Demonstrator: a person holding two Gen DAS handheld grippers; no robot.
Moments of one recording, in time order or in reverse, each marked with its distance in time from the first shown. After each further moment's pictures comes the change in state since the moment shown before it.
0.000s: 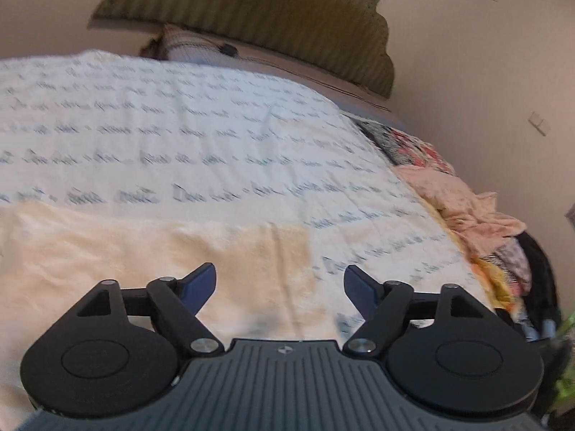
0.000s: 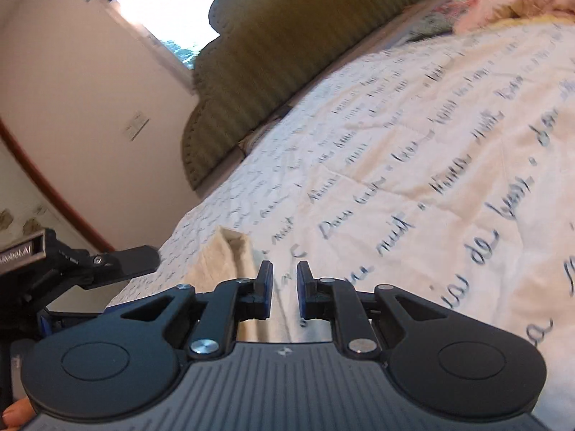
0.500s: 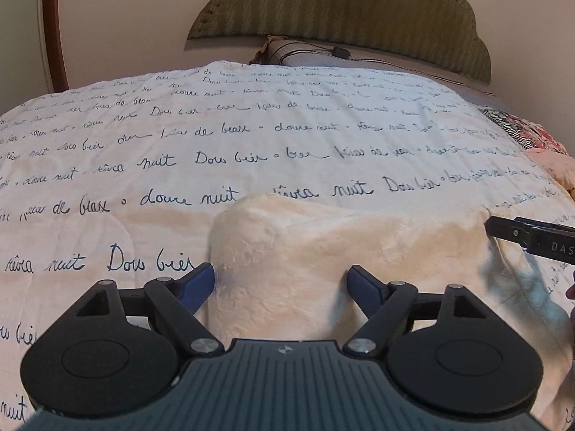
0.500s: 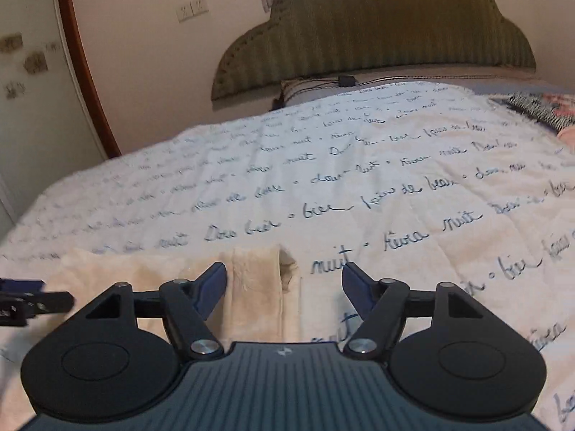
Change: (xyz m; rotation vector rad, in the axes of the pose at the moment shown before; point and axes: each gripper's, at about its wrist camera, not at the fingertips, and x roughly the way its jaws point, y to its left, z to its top) left arm 0.007 0.110 -0.009 0.055 0.018 0.358; right arm 0.106 0.086 0.014 -0.538 0.203 -0.129
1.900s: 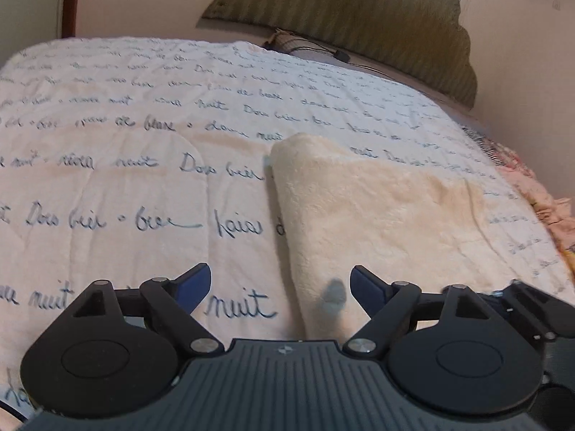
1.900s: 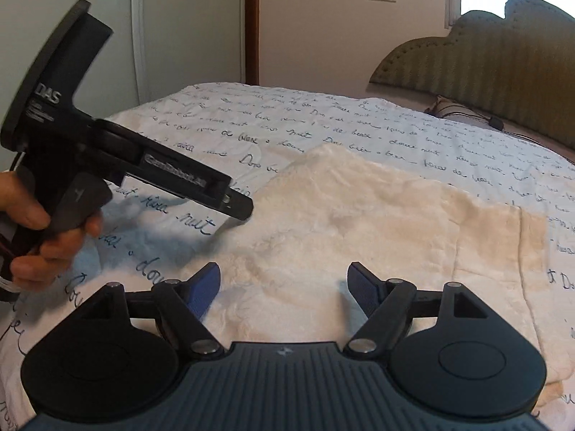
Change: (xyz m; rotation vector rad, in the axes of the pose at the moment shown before) left arm -0.073 0.075 -0.073 -0.150 0.020 -0.194; right arm -0.086 0.197 -0.108 -0.437 0.038 0.245
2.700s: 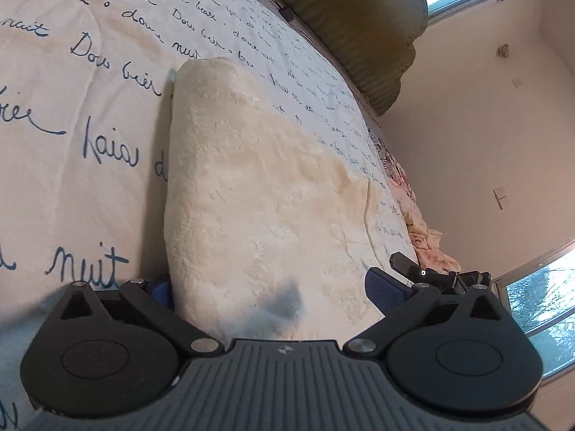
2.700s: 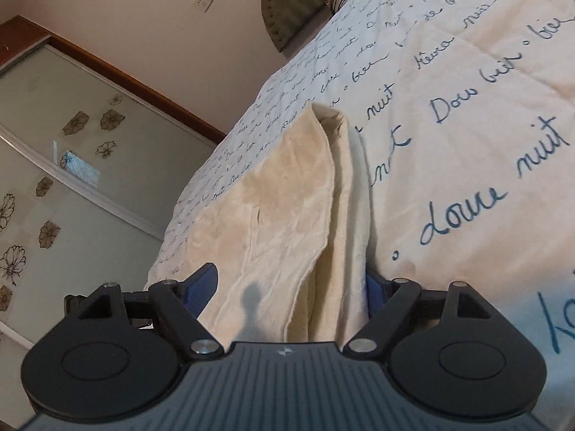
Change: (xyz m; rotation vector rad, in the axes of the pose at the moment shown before) left arm 0.060 0.013 0.001 -0.297 0.166 -0.474; right arm -0.004 -0.249 -0.068 0.879 -0.014 0.388
